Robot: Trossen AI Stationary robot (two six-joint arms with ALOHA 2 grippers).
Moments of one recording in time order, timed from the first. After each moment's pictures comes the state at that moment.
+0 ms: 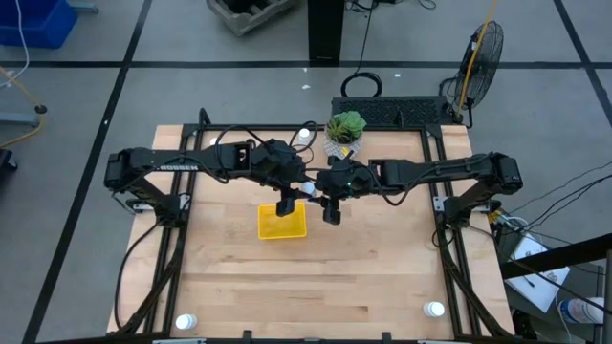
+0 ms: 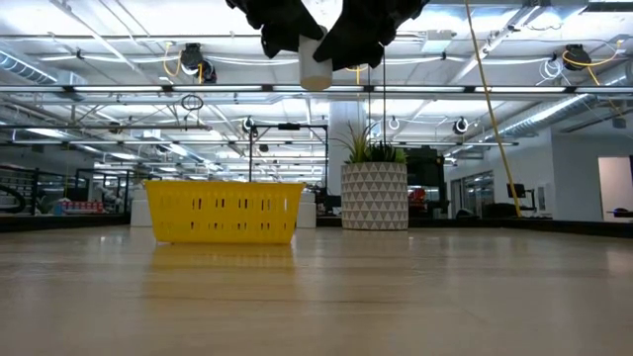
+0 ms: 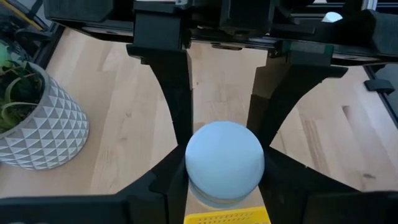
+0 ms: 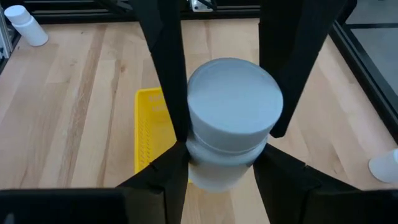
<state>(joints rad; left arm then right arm) 0.10 1.54 1.38 -0.51 0.13 0.05 0.00 1.55 1.27 -0.36 0.08 0.04</state>
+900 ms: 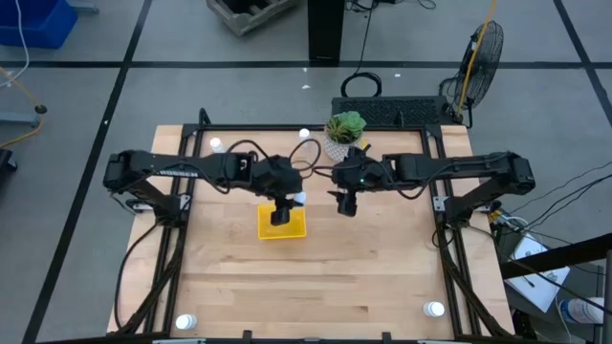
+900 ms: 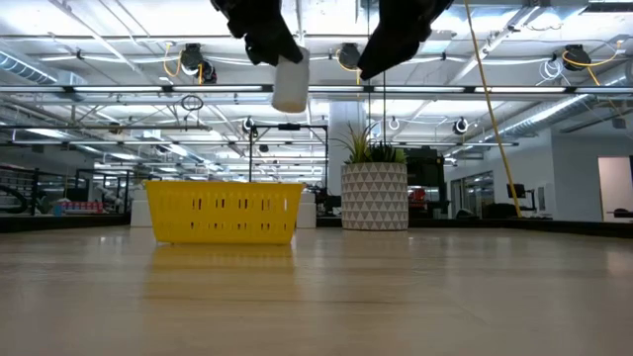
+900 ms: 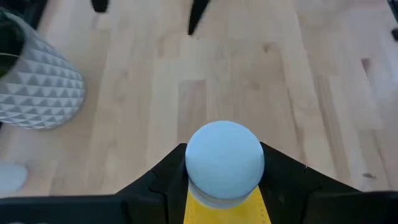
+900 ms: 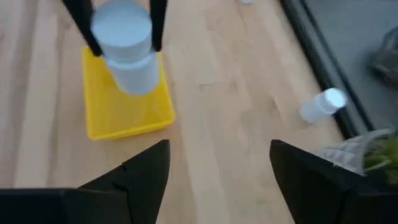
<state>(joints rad) 0.02 1.53 1.34 -0.62 0.02 0.04 -0.01 1.44 1.27 -0.63 0.23 0.04</state>
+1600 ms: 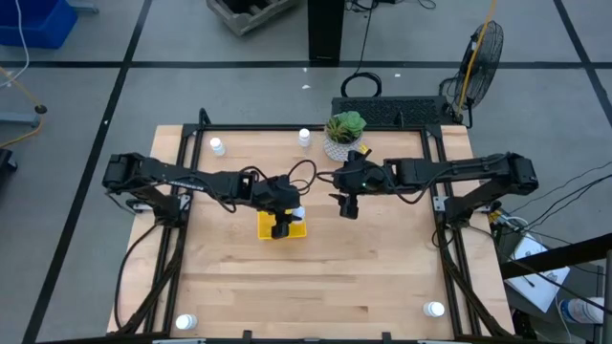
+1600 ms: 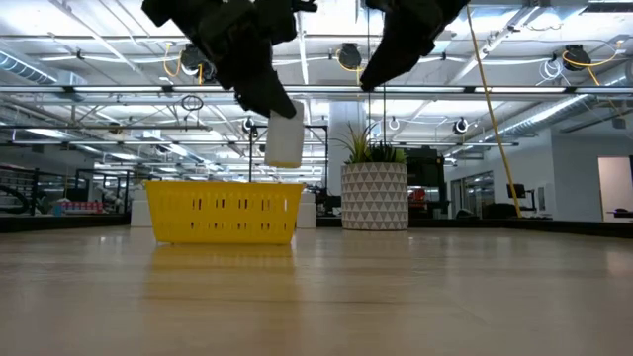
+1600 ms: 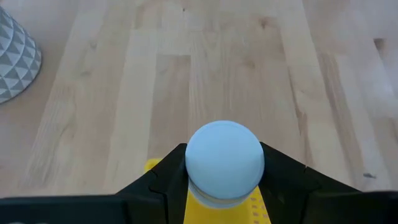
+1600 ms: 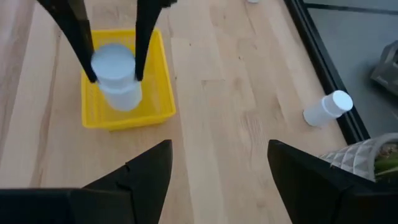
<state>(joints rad) -0.02 1.54 1.04 -0.29 0.02 -0.03 -0.01 1.41 1.16 -0.50 0.23 -0.02</state>
